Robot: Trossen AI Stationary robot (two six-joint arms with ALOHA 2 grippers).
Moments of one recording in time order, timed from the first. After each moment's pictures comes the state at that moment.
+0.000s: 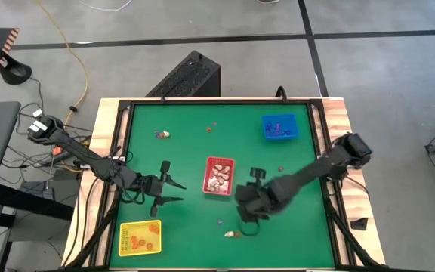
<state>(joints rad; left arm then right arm) -0.49 0.98 0.41 0.44 -0.33 0.16 0.47 1.73 1.42 -0.96 0.47 0.55</state>
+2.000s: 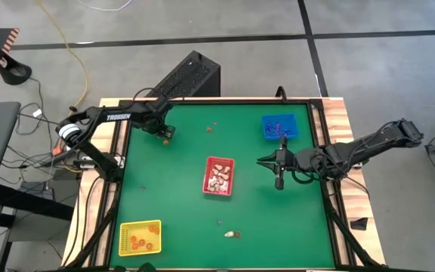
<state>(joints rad) 0.83 1.57 0.80 -0.54 -0.18 -0.40 0.27 0.84 0.53 -0.02 0.44 0.07</state>
